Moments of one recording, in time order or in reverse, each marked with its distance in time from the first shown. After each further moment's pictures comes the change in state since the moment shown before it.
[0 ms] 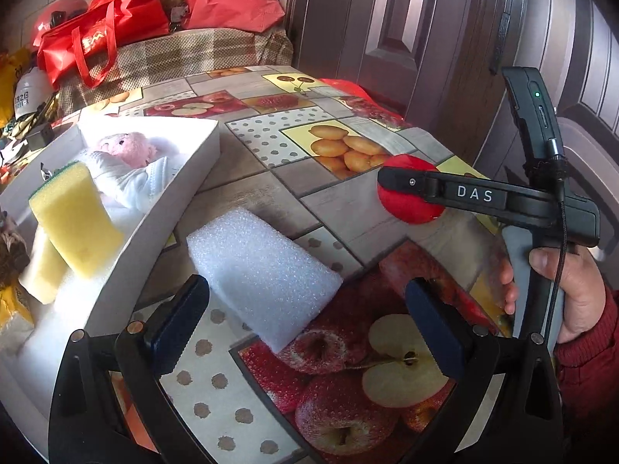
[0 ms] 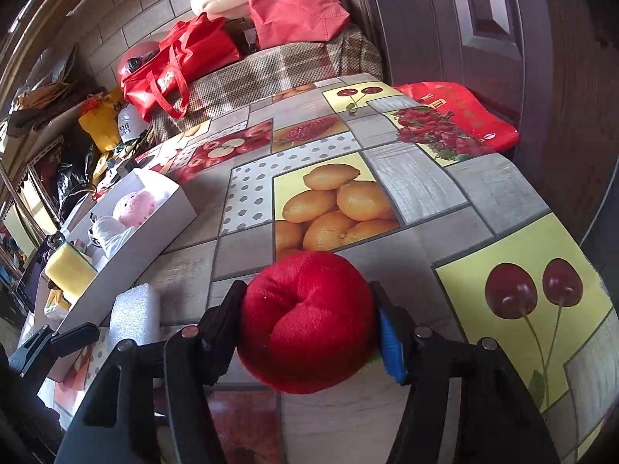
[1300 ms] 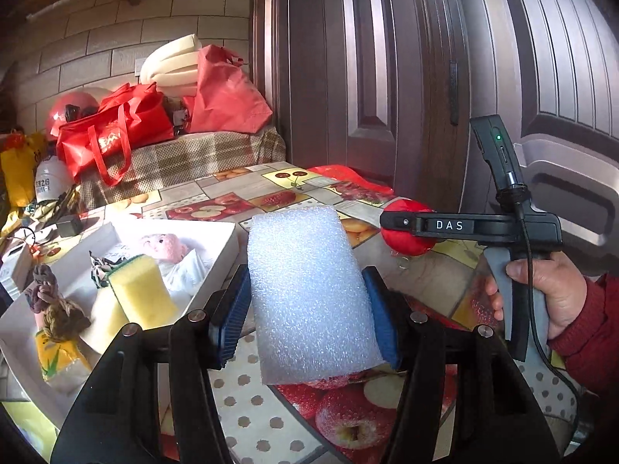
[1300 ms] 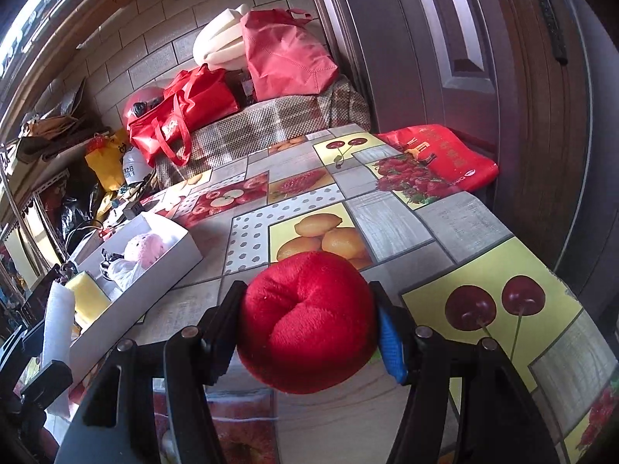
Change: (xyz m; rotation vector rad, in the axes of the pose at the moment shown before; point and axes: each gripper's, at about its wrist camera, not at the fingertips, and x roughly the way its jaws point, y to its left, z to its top) left arm -0.079 -0.008 -0.021 0.173 -0.403 0.044; right arm -0.038 0.006 -0.005 -0.024 -0.203 -0.007
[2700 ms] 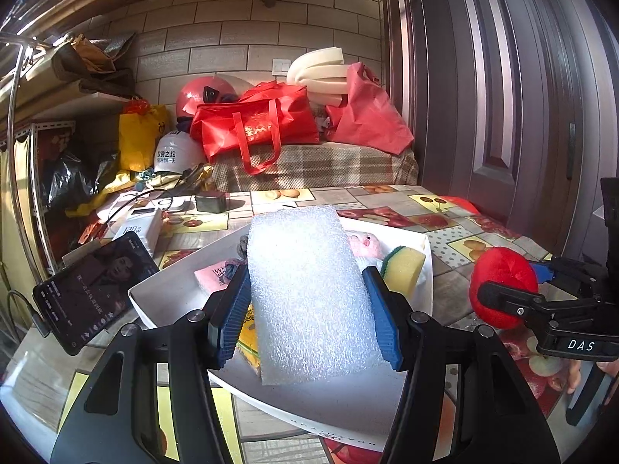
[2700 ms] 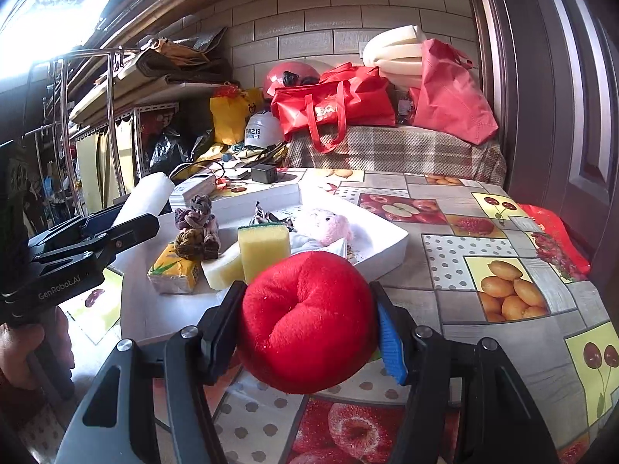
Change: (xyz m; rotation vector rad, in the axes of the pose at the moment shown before) left arm -0.059 0.145 -0.035 -0.194 -0.053 0.353; right arm -0.003 0.175 -0.042 -0.373 -0.055 0.252
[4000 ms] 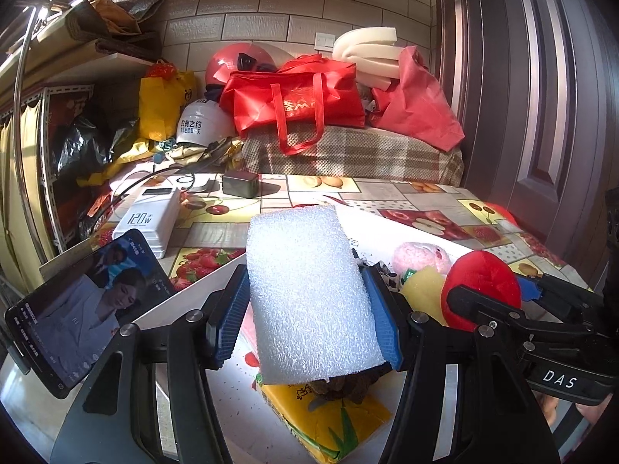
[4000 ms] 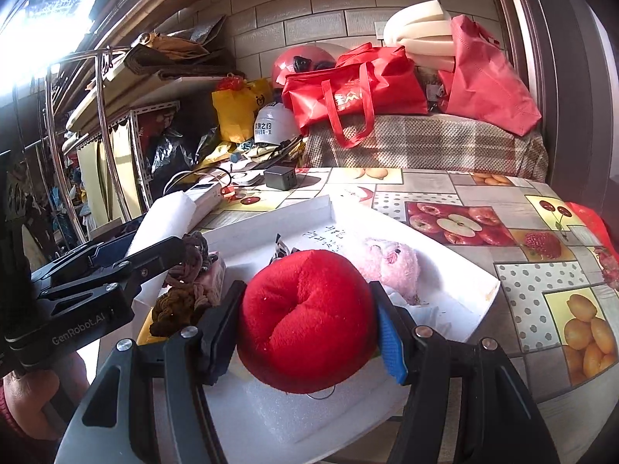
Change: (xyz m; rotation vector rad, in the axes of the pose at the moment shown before) left arm 0.079 0.053 0.023 -0.116 0.089 0.083; right arm 0.098 0.023 0.043 0.050 0.032 0.059
